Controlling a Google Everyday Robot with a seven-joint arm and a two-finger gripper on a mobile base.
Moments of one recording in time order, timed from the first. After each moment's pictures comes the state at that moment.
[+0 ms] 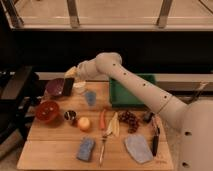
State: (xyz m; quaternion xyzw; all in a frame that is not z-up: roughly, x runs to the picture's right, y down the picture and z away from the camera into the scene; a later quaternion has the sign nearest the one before) arm -0.180 -0.063 0.759 0.17 -0.41 -0.52 0.73
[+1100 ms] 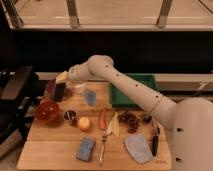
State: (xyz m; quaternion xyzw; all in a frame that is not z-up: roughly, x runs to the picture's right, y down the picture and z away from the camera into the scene) arm -0.217 -0.041 0.748 0.17 -0.45 -0.53 0.69
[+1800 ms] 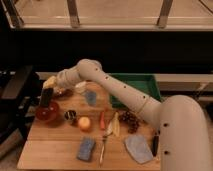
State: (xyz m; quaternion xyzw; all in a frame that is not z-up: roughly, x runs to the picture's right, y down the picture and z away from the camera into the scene) arm -0.275 -0.016 0.743 0.19 -0.51 -0.53 0.66
